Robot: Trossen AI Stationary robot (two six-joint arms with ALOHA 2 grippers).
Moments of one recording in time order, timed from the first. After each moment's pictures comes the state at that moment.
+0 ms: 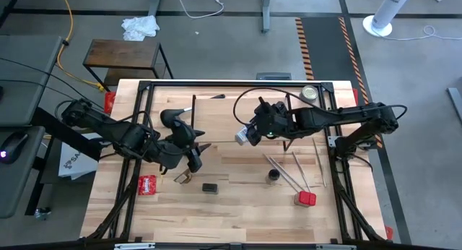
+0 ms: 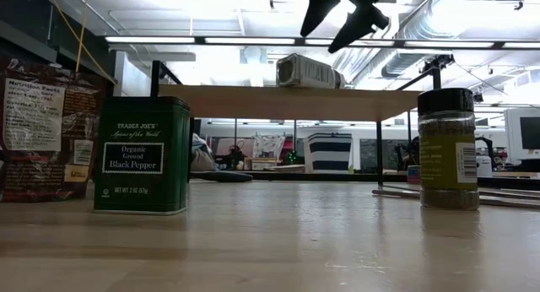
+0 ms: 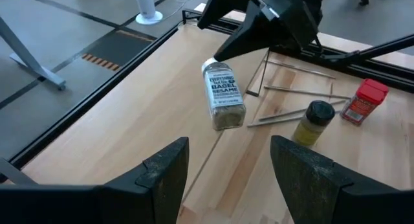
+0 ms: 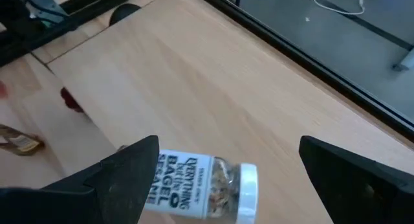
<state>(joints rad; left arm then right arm) -0.44 1.31 1.33 -0.76 -0.80 -0.60 0.09 1.52 1.40 -0.79 0.57 0.63</state>
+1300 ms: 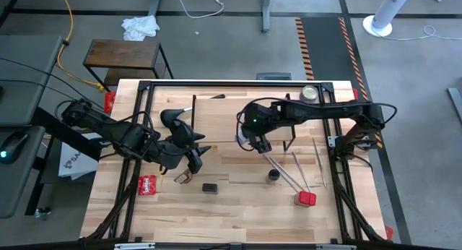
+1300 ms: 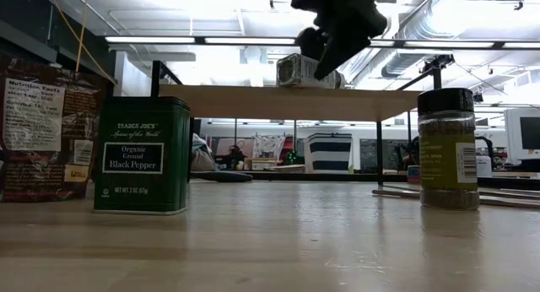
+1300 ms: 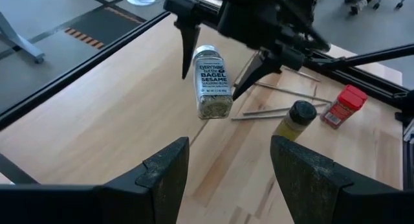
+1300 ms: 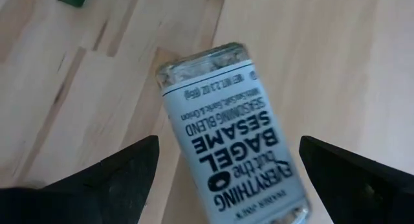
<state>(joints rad) -0.44 1.31 1.33 -0.77 -0.74 -0.73 -0.07 1.66 1.40 -0.77 0.00 -0.44</state>
